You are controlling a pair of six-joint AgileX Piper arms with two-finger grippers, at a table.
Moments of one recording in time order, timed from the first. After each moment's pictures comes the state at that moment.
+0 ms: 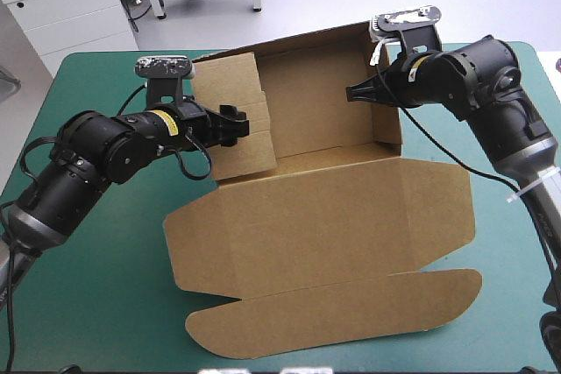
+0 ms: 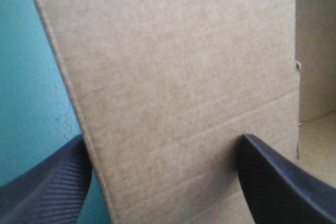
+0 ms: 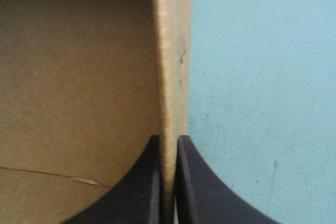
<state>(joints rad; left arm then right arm) -0.57 1.32 -1.42 0.03 0.81 -0.42 0.44 1.53 -1.81 -0.10 1.11 0.18</state>
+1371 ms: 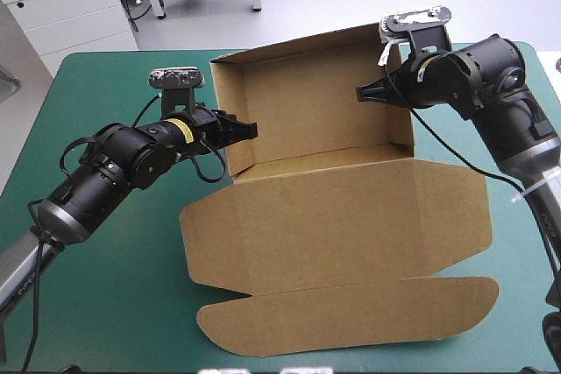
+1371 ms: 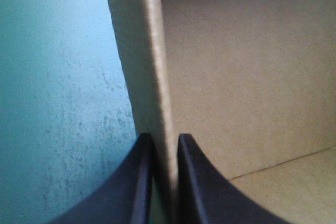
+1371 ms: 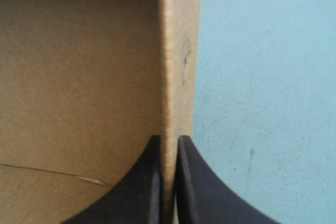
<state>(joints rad) -0.57 1.36 -1.29 0.05 0.60 -0.47 0.43 1.52 -1.81 -0.14 1.14 0.18</state>
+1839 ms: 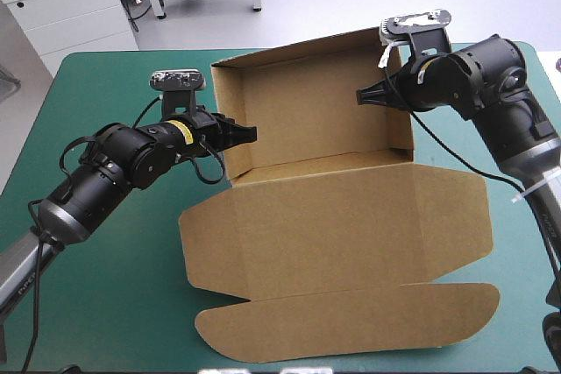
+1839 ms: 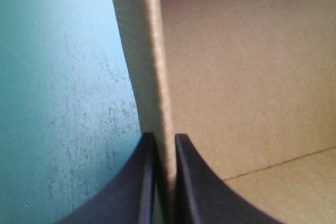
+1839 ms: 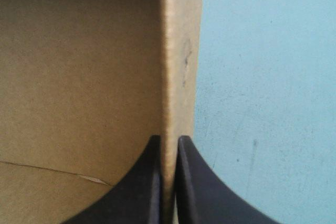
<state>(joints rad) -0.57 1.36 -1.29 0.03 0.64 -0.45 0.43 1.52 -1.81 -0.13 1.17 0.19</state>
